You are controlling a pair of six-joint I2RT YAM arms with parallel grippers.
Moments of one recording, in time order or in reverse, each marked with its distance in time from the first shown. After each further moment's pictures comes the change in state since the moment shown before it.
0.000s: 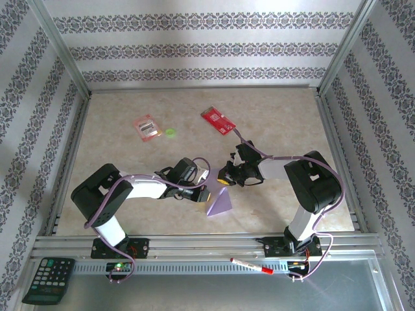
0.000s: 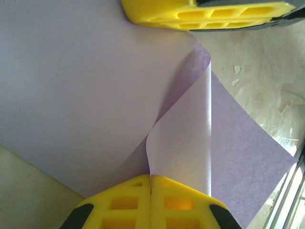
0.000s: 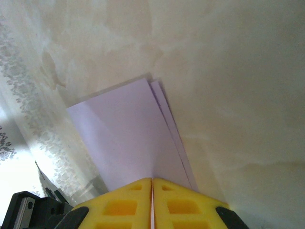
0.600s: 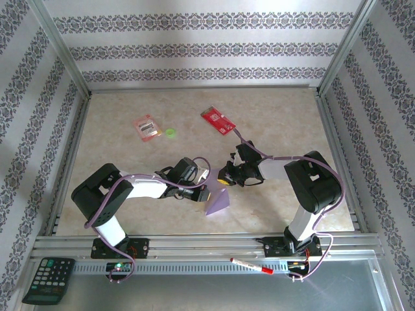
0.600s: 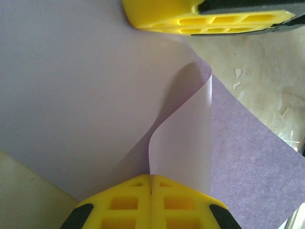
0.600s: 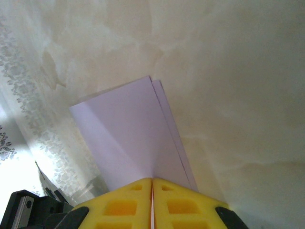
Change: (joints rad) left arm 0.000 0.002 0.004 -0.003 -0.007 0.000; right arm 0.000 -0.001 -0.004 0.006 0.000 0.000
